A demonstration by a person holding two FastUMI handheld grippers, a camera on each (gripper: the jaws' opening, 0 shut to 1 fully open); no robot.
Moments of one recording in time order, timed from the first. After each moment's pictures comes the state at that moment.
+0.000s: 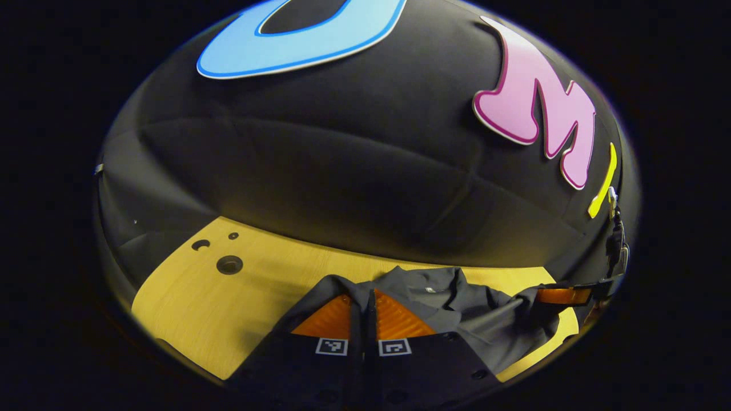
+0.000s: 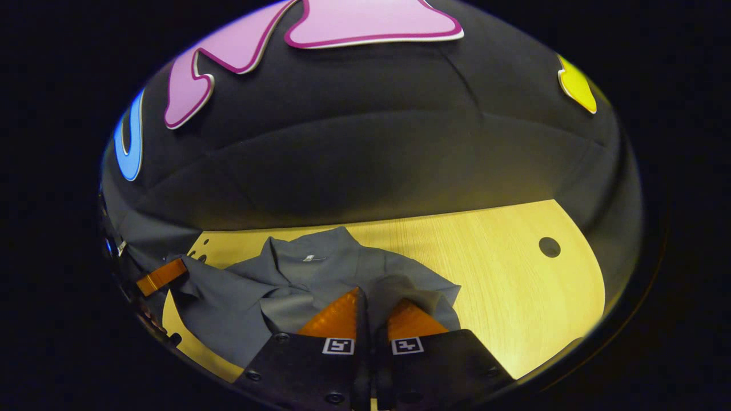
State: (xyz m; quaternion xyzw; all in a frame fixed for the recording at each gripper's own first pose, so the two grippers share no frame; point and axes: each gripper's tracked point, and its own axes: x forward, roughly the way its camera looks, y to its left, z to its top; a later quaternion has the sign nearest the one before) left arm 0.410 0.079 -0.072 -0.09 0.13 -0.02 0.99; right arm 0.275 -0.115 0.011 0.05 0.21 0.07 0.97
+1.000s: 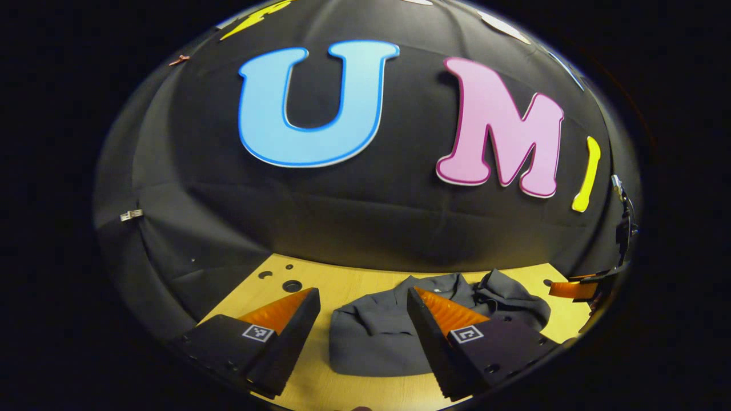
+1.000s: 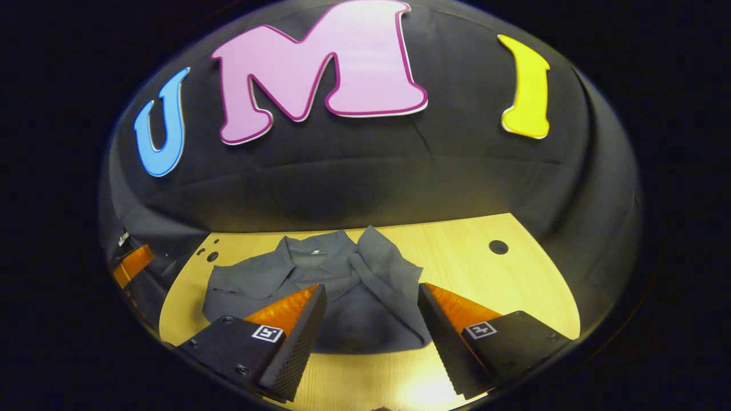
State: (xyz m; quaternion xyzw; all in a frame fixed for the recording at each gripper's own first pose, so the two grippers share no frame) left arm 0.232 0.105 0.018 -0.03 0.04 0.04 1.00; right arm 0.128 -0.140 0.066 0.01 0.14 0.04 0.99
